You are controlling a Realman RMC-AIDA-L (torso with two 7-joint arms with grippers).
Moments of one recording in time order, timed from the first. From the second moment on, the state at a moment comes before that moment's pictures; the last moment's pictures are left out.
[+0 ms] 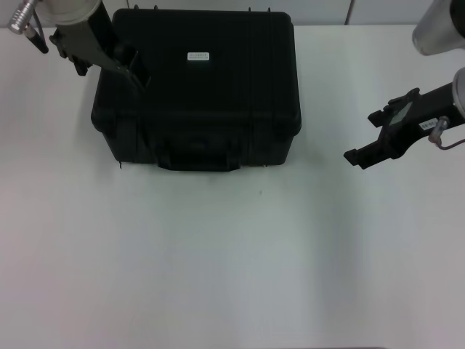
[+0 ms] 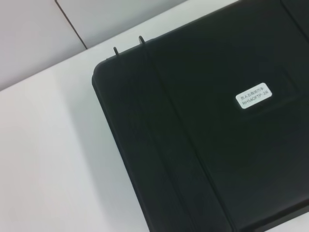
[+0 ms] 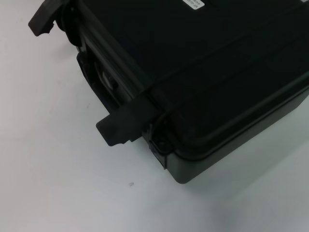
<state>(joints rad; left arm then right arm) -1.02 -2.05 1.34 1.27 -0.19 -1.73 0.02 0.53 2.06 -1.24 -1.30 0.65 1.47 -0.94</state>
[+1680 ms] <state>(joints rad) -1.03 -2.05 1.35 1.27 -0.19 -1.73 0.03 0.53 2.06 -1.24 -1.30 0.65 1.48 -0.94</state>
